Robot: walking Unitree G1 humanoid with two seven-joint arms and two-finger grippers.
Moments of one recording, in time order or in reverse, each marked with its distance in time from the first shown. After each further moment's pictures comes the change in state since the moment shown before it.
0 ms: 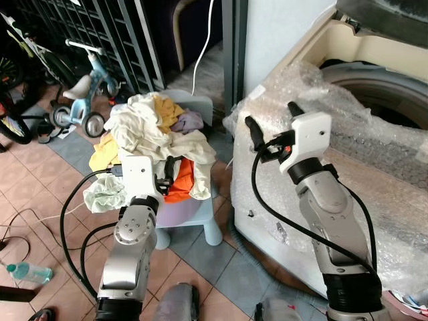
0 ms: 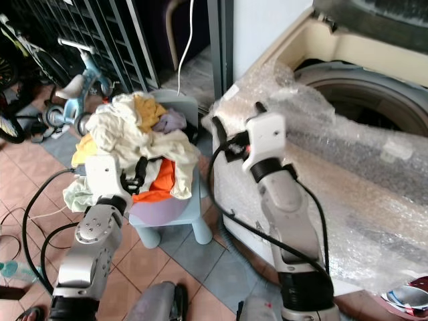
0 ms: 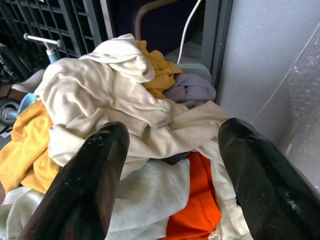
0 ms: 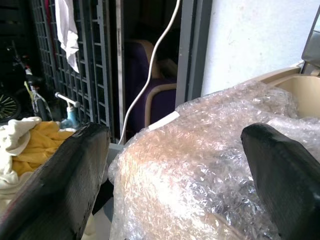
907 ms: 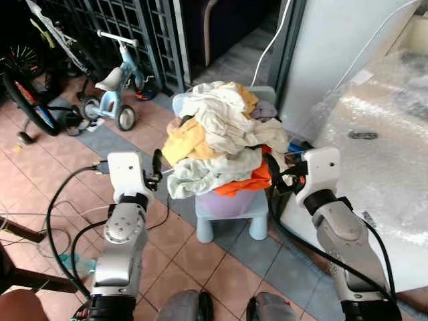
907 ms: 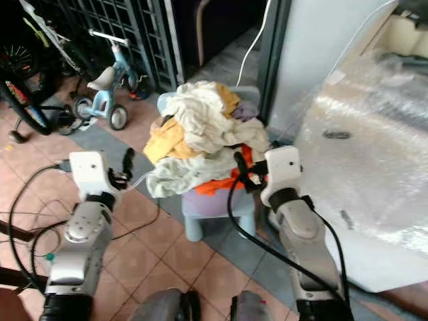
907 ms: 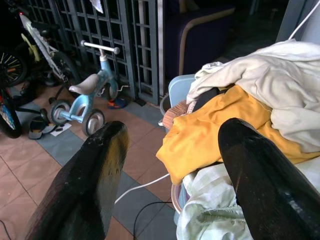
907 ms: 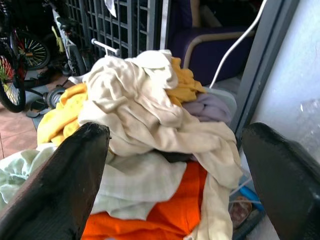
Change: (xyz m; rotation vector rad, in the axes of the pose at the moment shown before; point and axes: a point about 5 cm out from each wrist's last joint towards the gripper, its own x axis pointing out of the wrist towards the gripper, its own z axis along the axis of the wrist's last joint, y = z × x) left arm 0.001 0.005 0.004 0.005 -0.055 -0.001; right arm -0.037 -0.013 -0.044 0.010 0.210 -0.003
